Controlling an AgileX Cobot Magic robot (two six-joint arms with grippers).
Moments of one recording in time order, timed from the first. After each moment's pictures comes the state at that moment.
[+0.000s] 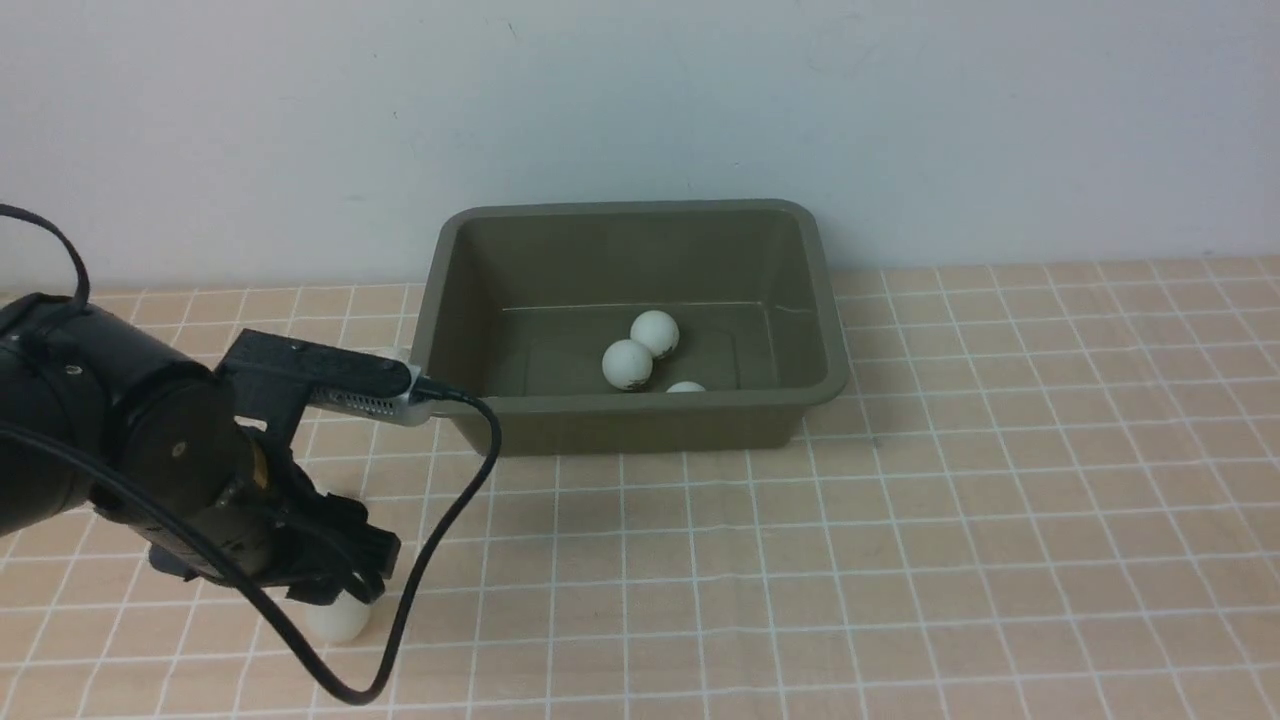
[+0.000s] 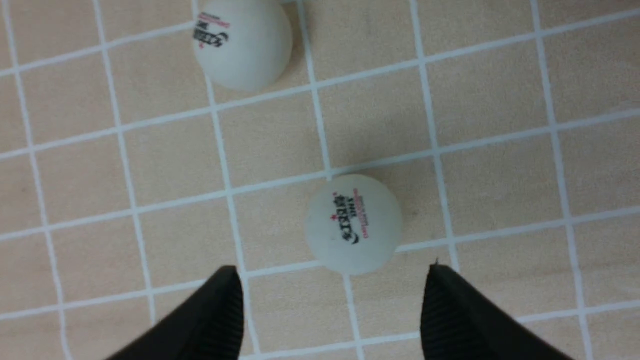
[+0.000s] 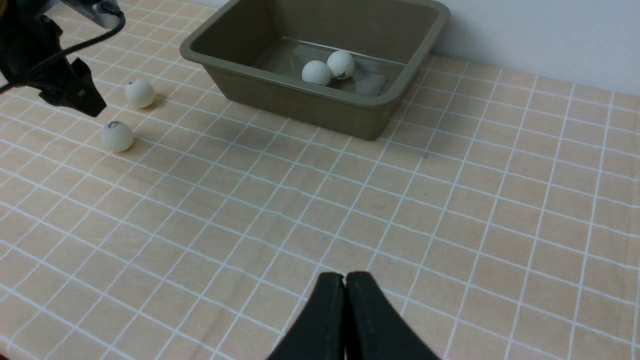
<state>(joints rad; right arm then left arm) 0.42 0.28 -0.83 0.10 1.20 0.03 -0.32 1.48 -0.83 0.20 0.68 -0.29</state>
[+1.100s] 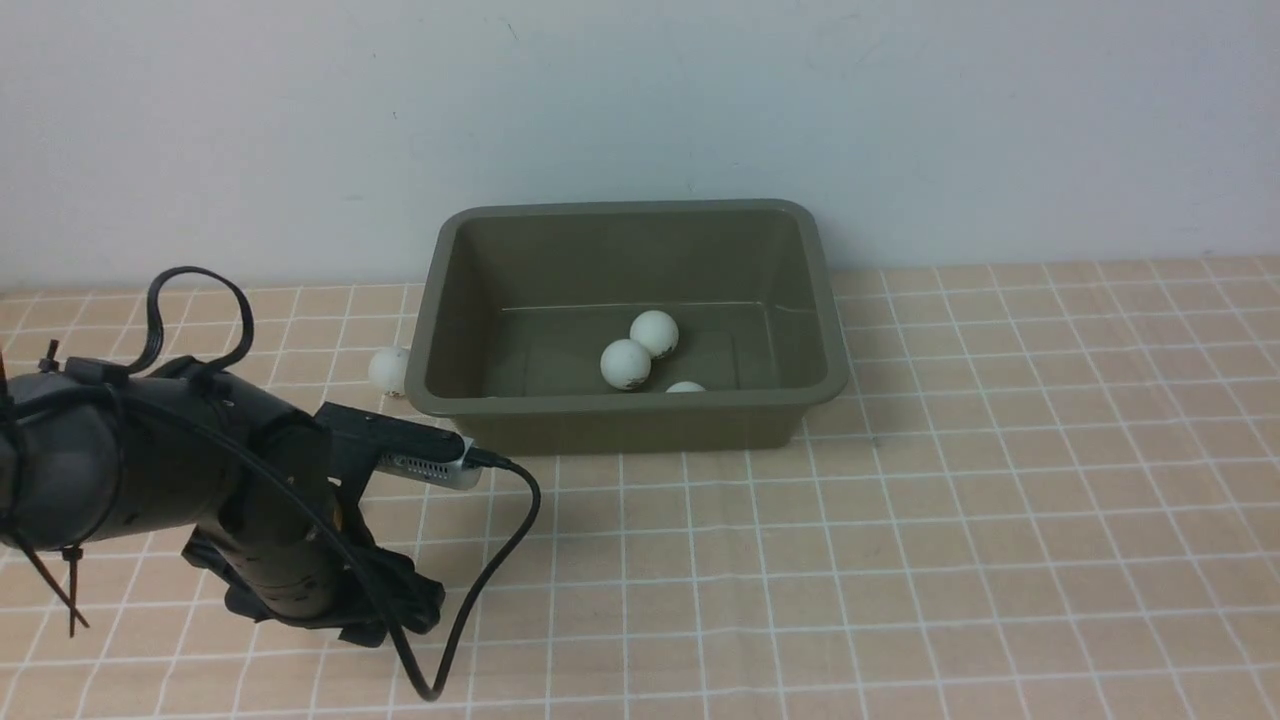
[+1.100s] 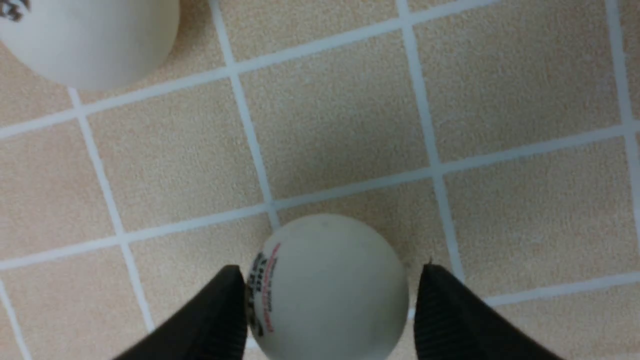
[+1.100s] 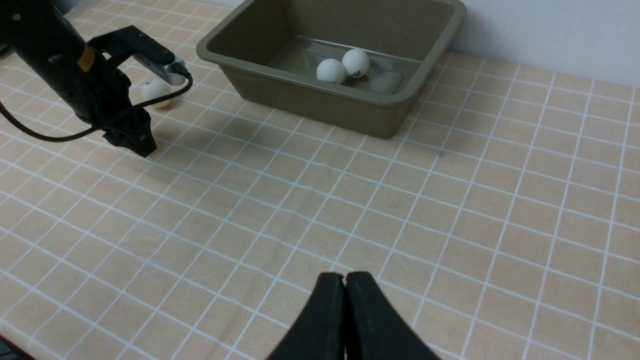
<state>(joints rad) 0.42 0.28 -0.83 0.13 1.20 0.03 -0.32 1.72 -0.83 0.18 0.56 -0.27</state>
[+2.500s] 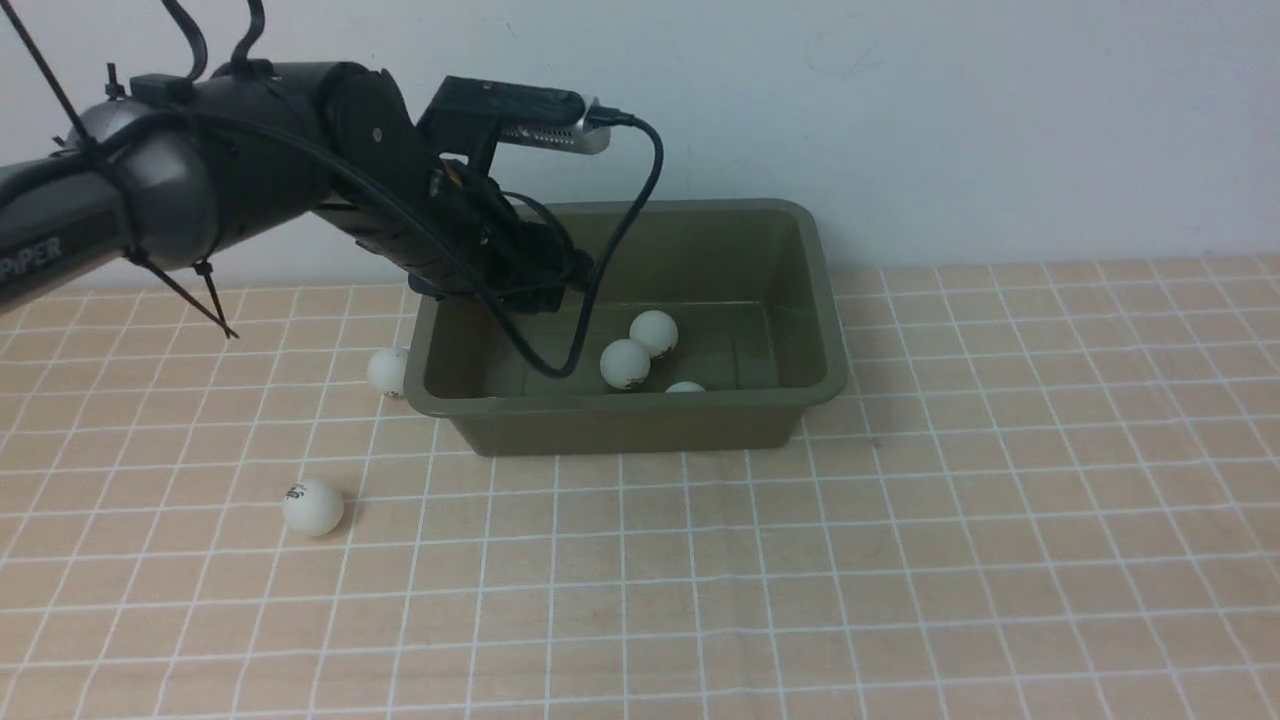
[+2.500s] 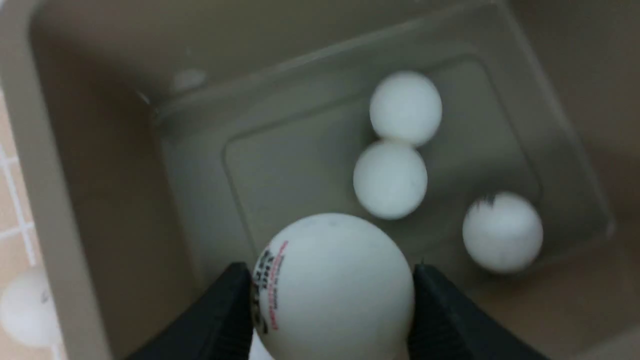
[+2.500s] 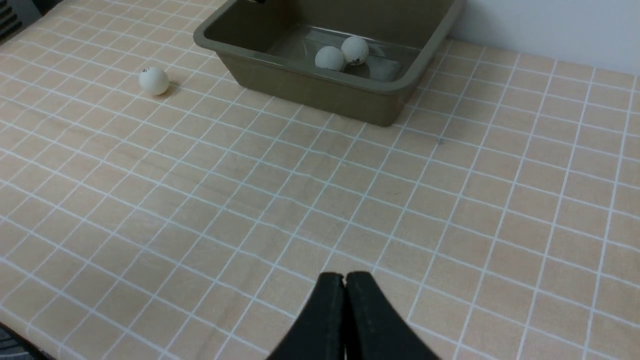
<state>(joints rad) 0.42 0.28 -0.83 0.13 1.23 0.03 -0.32 1.89 -1.50 -0.18 0.58 0.07</state>
